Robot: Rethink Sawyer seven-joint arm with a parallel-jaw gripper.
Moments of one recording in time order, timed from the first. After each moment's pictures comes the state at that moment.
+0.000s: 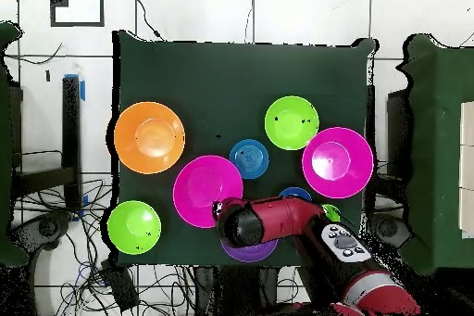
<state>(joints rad) -0.55 -0.60 0.28 2.04 -0.55 0.27 1.90</state>
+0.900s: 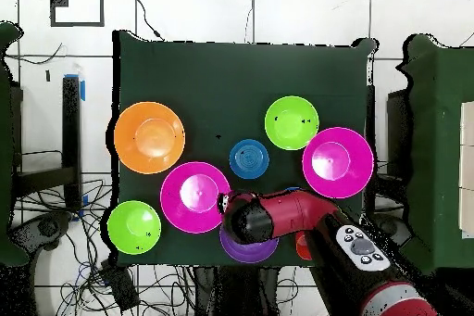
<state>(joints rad) -0.62 -0.67 0.36 2.04 -0.59 0.30 1.90</state>
